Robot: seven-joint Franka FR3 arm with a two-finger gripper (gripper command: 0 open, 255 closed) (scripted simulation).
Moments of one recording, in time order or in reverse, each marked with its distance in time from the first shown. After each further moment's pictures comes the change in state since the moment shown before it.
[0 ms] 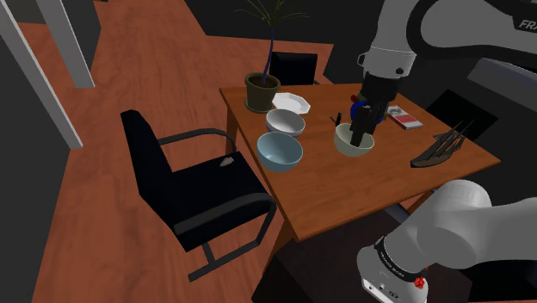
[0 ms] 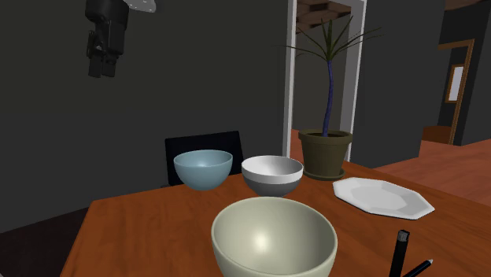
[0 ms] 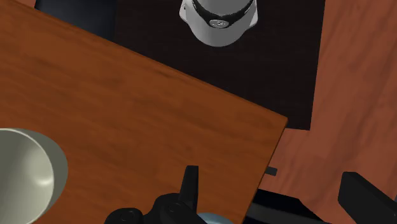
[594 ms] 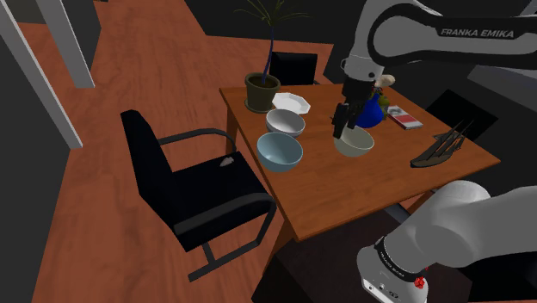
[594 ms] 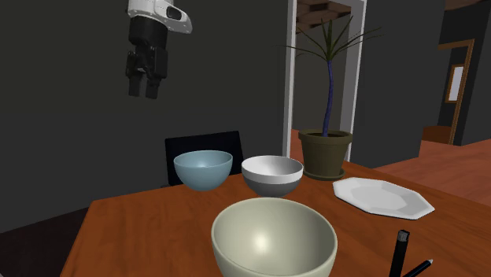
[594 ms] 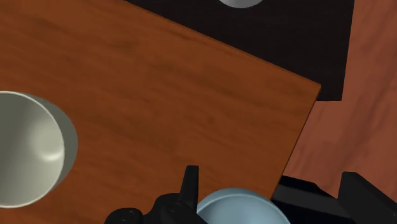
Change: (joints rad) arm -0.039 0.194 -0.079 0.015 -0.052 0.197 -0.093
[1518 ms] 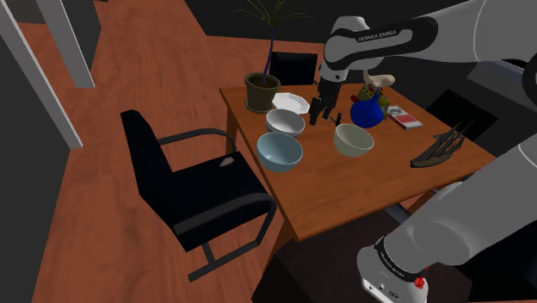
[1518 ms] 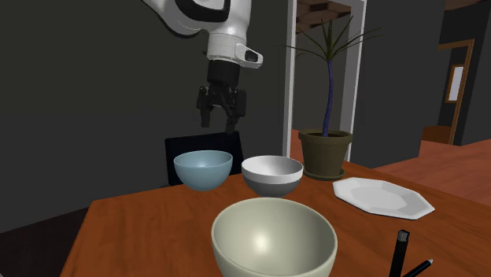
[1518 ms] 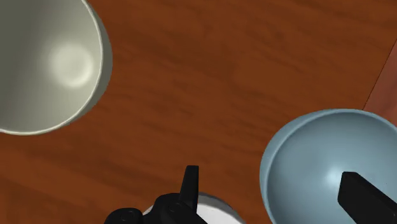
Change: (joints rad) arm -0.055 0.483 -0.134 0.241 0.011 0.282 -0.191
